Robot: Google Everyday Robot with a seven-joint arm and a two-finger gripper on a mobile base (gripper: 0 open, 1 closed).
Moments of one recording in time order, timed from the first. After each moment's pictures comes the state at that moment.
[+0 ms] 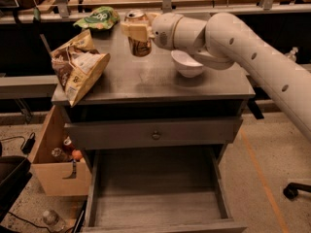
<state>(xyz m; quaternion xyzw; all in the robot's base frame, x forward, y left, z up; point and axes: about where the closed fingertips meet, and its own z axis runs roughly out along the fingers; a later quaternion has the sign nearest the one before) 0.716 0.053 0.983 -0.35 0.62 0.33 0.62</state>
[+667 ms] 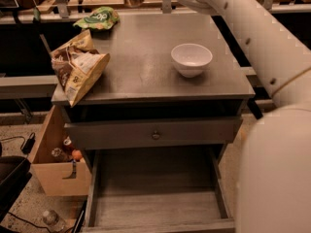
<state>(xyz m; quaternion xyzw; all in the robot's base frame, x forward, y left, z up) 0.808 0.074 1.095 -0.31 0.62 0.29 0.65</state>
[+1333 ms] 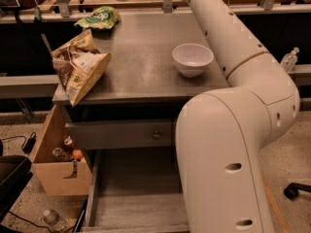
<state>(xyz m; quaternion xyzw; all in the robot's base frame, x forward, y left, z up) 0.878 0.111 1.085 -0.28 0.66 0.29 0.64</state>
